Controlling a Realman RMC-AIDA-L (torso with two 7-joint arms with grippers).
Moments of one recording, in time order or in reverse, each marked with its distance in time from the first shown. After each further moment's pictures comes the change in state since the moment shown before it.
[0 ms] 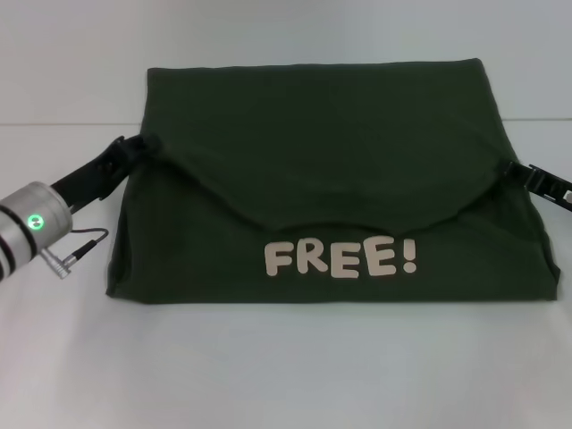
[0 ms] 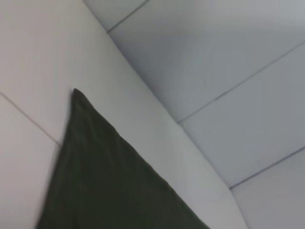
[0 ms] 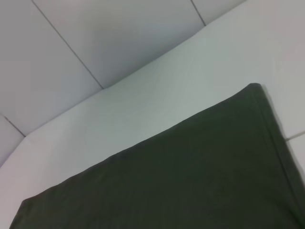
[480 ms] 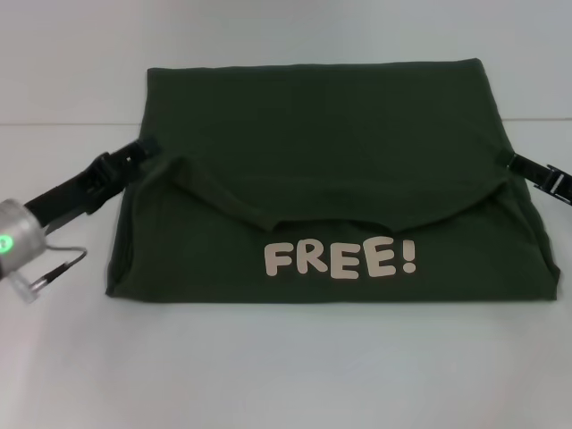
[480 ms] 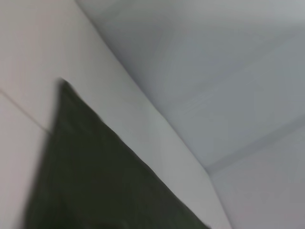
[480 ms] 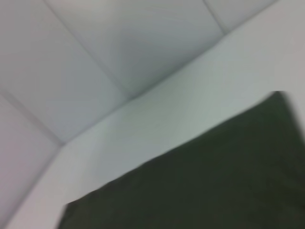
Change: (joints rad) left arm 0.078 0.040 0.068 0.032 0.016 0.178 -0.044; right arm -0.066 -0.023 0.004 -0.025 0.038 -0.202 -0.008
